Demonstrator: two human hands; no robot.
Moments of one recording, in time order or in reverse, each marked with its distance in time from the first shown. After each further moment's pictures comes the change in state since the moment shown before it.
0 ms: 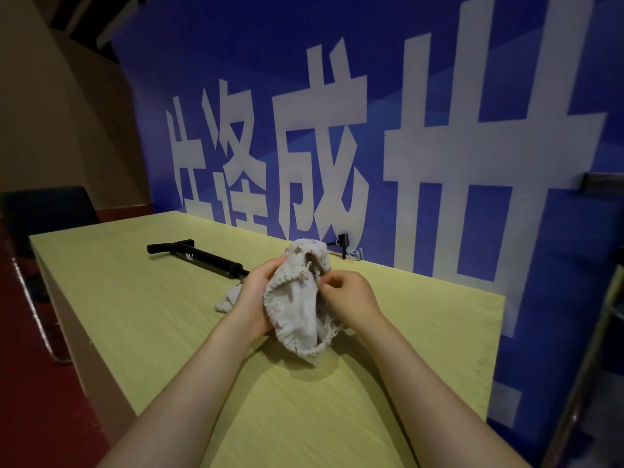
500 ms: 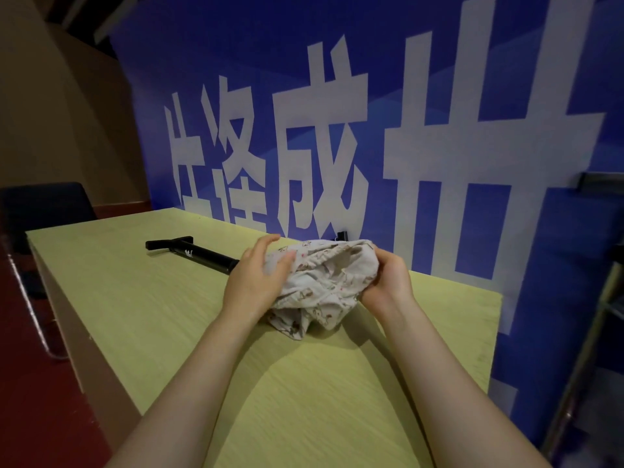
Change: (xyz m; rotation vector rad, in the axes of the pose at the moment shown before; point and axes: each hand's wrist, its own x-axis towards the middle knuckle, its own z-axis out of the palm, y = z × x) left_hand 0.010 0.002 -0.022 1.120 0.314 0.579; right_hand -0.003 -0.013 -0.043 1.407 -0.053 0.317
